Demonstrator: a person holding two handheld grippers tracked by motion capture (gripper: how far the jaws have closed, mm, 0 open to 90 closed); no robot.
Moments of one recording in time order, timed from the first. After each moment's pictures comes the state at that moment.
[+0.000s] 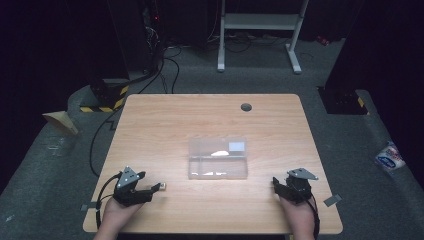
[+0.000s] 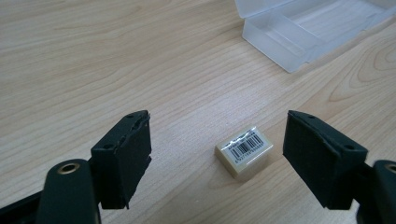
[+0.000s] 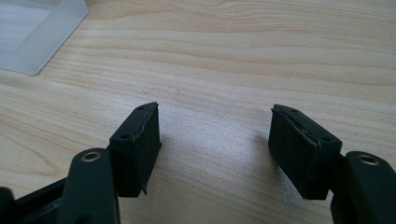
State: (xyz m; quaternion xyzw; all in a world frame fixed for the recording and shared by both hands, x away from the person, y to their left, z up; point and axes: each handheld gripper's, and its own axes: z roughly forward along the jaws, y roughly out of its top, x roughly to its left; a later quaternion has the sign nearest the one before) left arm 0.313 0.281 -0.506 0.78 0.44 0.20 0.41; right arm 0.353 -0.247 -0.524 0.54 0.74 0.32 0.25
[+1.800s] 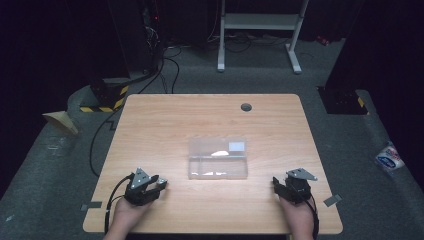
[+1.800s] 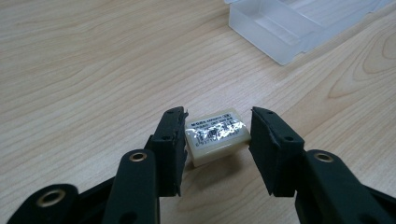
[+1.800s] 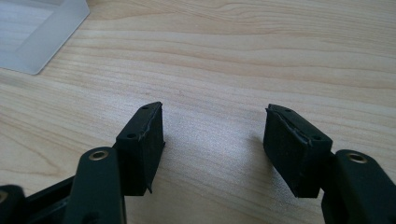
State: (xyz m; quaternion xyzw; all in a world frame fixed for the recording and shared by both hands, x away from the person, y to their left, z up) left arm 0.318 0.250 -0.518 0.79 0.42 0.21 0.39; right arm 0.351 -0.244 -0.523 0.54 0.74 0.31 0.25
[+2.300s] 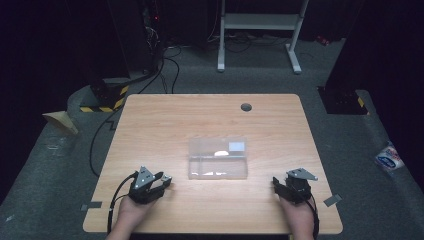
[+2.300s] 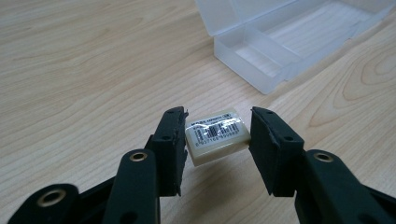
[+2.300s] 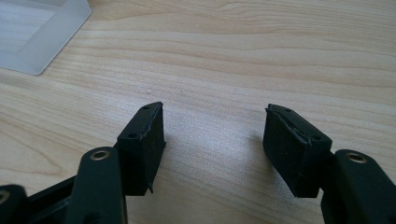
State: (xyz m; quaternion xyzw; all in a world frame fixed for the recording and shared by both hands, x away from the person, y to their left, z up) left arm 0.320 0.239 -0.509 0.78 0.41 0.23 0.41; right arm 0.352 -0.245 -0.523 0.54 0.74 0.32 0.25
